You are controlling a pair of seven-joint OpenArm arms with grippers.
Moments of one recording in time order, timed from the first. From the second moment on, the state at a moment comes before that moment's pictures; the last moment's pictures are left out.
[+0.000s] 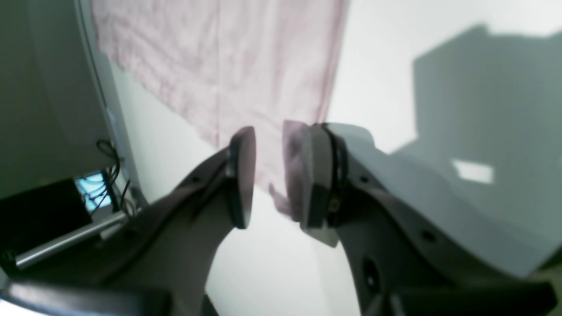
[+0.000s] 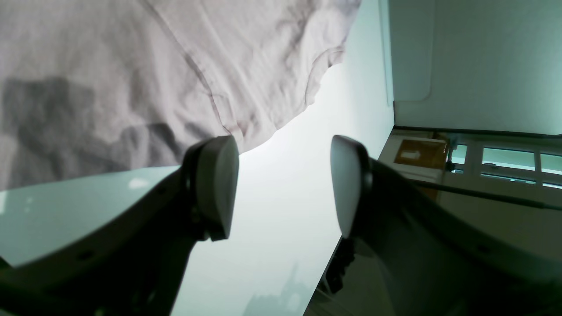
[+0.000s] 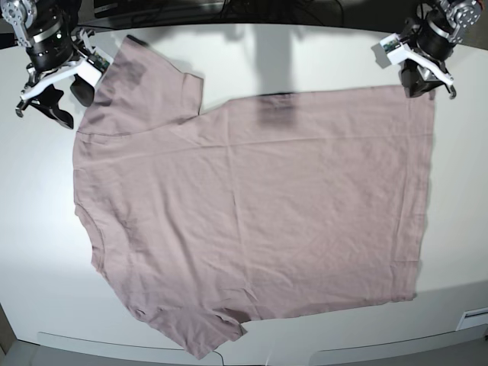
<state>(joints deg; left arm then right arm) 38.2 -34.5 8.3 96.1 43.3 -2.9 5.5 -55.5 40.6 10.4 124.4 -33.5 6.7 -19.8</state>
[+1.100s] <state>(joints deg) 33.2 -35.5 17.2 83.5 51.9 11.6 1.1 -55.5 40.5 10.4 126.1 -35.9 4.7 -22.6</state>
